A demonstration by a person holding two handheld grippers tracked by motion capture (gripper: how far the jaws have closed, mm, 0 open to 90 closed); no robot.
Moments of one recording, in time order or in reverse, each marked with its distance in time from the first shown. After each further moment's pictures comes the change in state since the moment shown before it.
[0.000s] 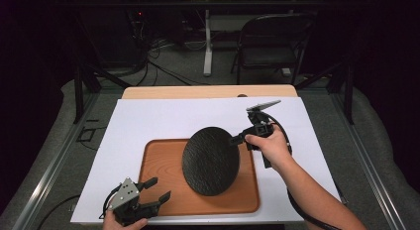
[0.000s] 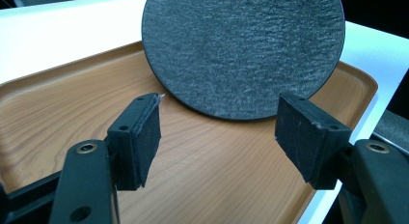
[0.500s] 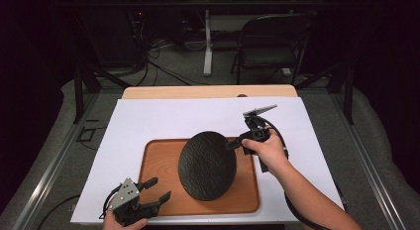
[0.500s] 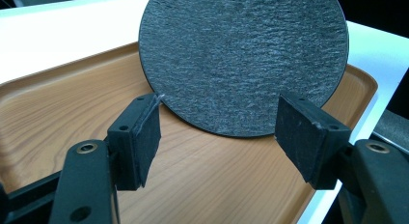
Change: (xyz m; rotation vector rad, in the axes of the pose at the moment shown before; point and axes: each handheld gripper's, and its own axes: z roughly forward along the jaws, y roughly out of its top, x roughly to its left) left arm 0.000 0.000 0.000 0.002 -0.001 0.002; right arm 0.000 -0.009 0.011 0.010 0.028 0.000
